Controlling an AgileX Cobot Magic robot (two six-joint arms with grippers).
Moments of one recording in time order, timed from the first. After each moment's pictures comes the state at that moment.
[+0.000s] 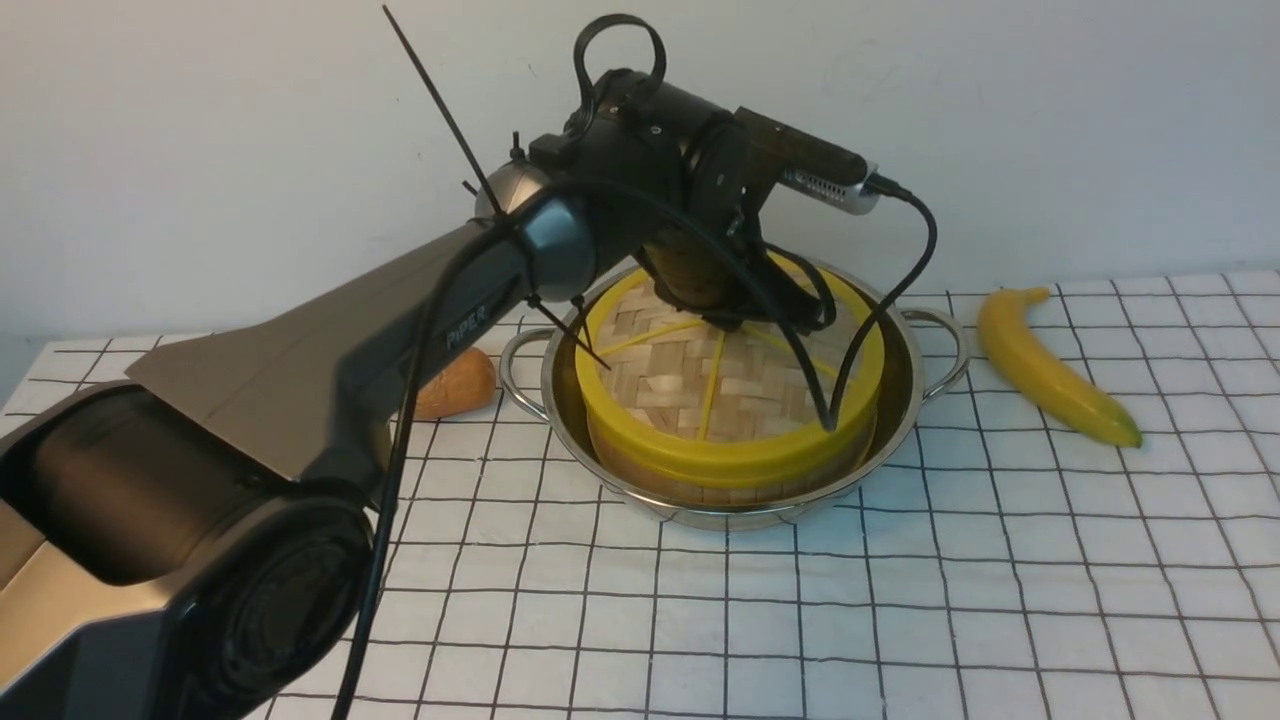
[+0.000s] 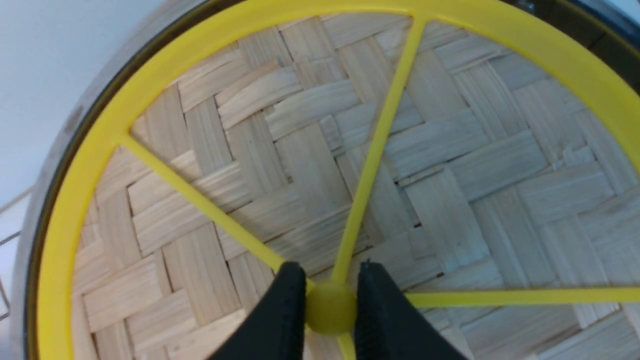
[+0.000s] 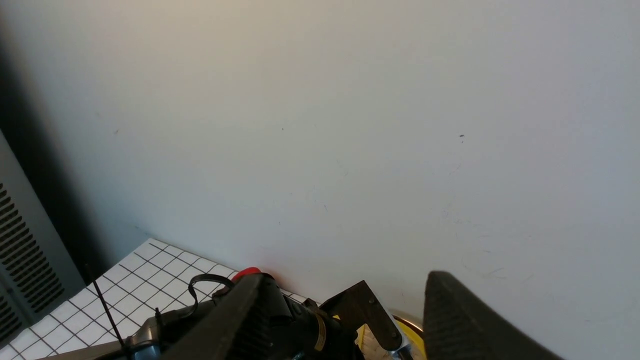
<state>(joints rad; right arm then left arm) 0.35 1.14 -1.98 0.22 1.24 0.05 -0.58 2.28 -2.09 0.18 0.92 -0.05</state>
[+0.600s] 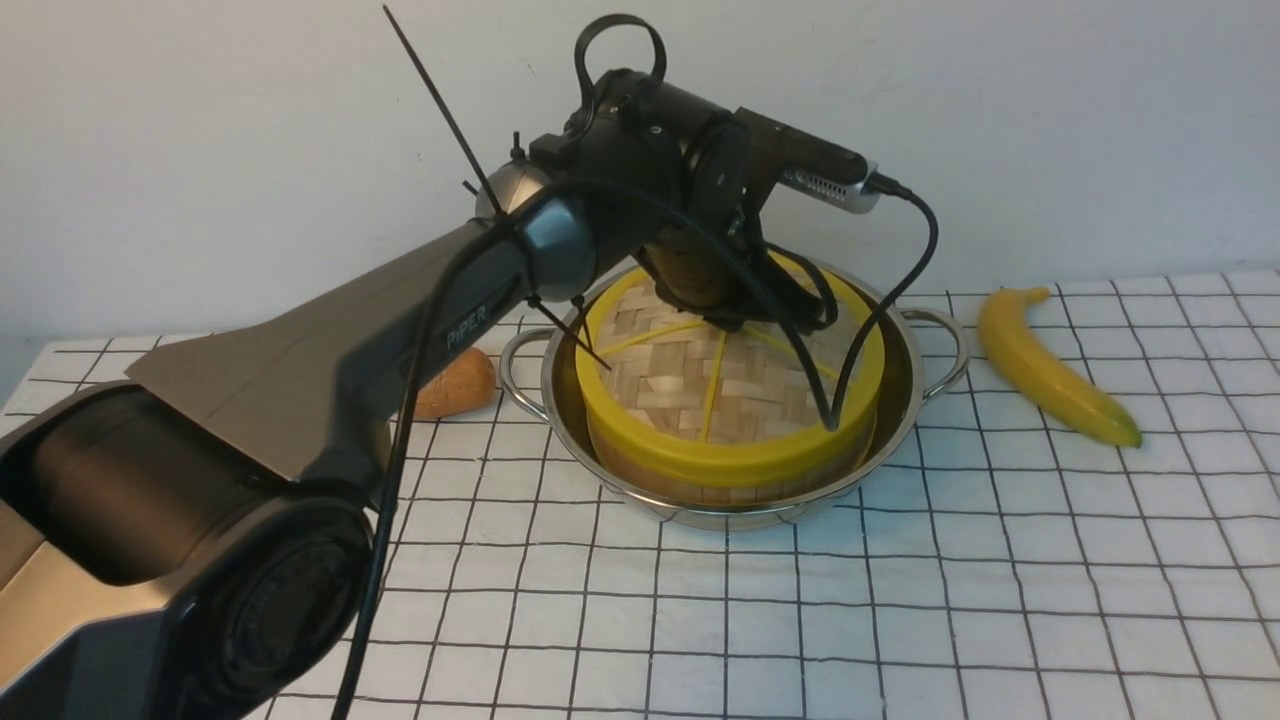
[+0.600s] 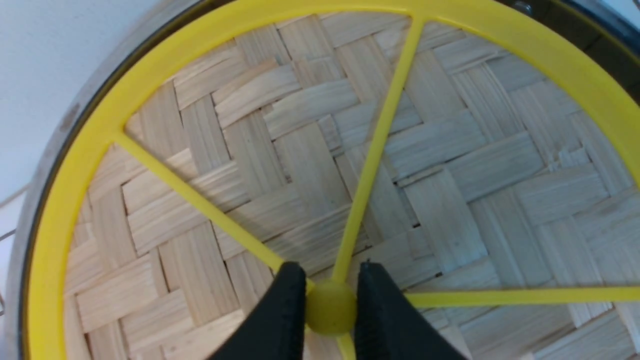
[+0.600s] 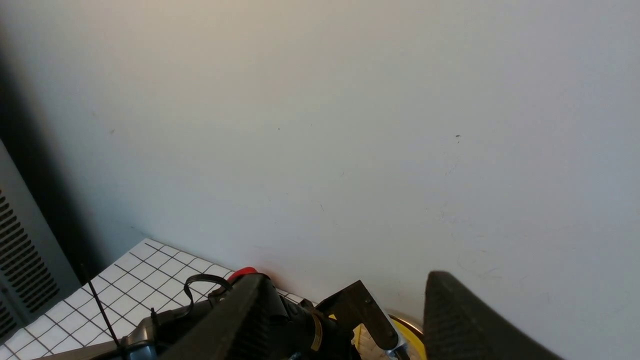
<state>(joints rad) 0.35 1.14 -1.98 0.21 1.24 0.05 -0.58 2.28 -2.09 0.18 0.92 -0.06</state>
